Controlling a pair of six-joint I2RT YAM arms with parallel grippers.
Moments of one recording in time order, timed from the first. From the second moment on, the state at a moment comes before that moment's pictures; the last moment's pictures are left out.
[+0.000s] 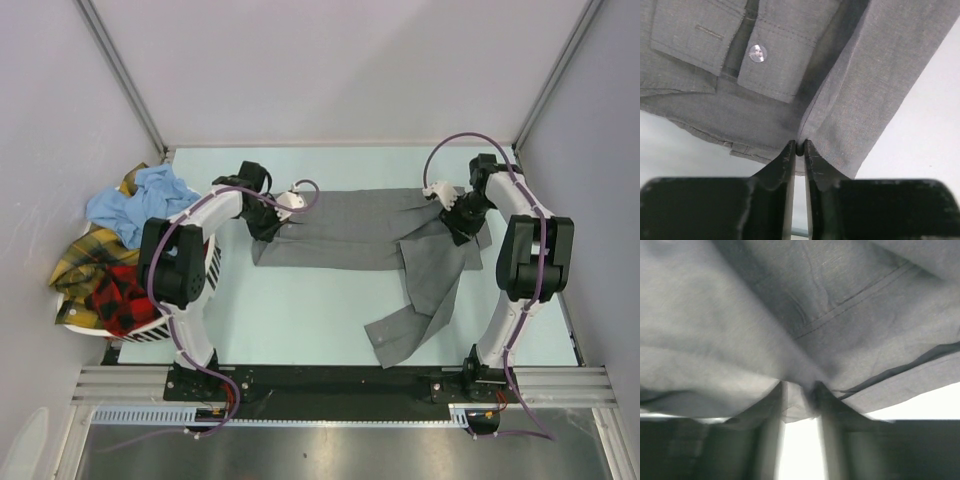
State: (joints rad) left arm -0.25 1.90 1.40 -0.78 0.34 0.88; right arm -0.06 1.92 1.52 -1.02 -0.25 -1.02
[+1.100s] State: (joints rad) left arm -0.24 0.98 0.92 -0.41 0.50 0.41; right arm 0.65 1.40 0.97 -0.96 -0.38 -0.90
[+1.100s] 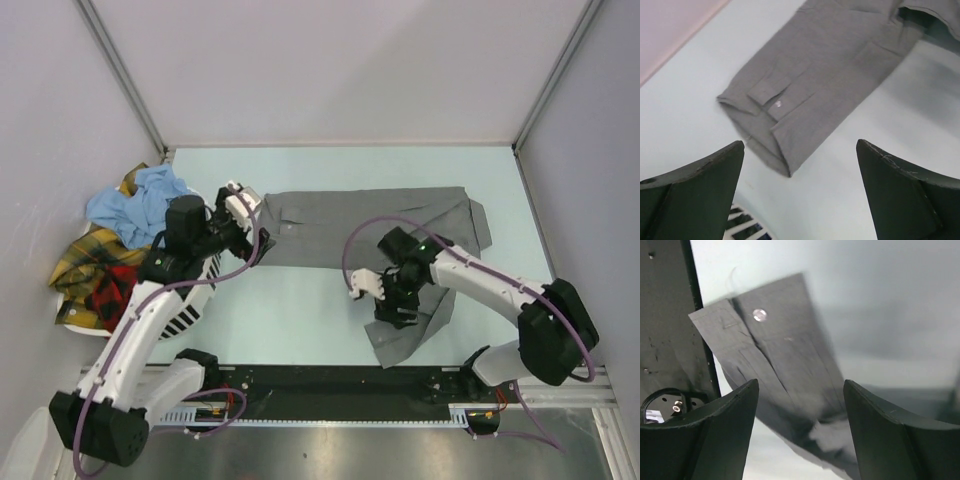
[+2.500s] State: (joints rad) left arm -0.76 1.00 0.61 -0.09 0.51 1.20; right arm 0.52 1.43 1.31 -1.21 -0.81 -1.17
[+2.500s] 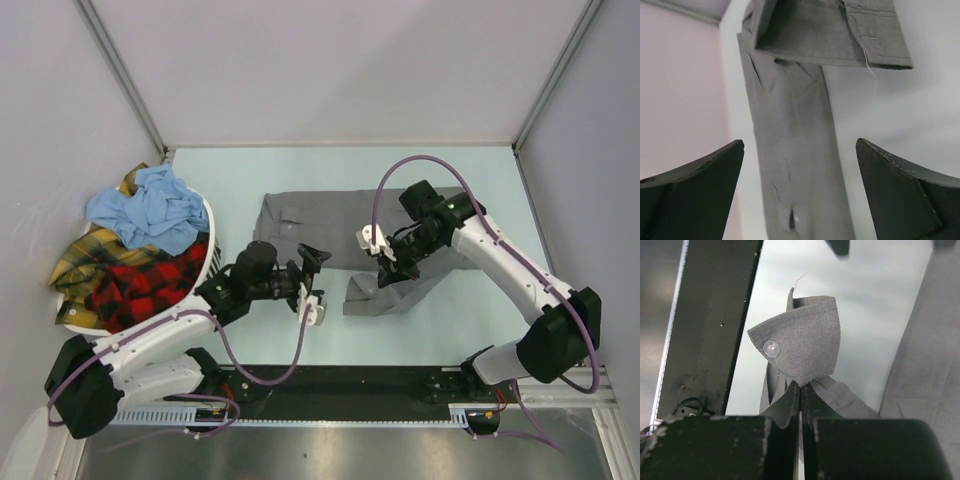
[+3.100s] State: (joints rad) left arm -1.01 1.07 0.52 0.44 0.47 1.36; right arm 0.50 1.45 1.33 -1.27 -0.88 -1.20
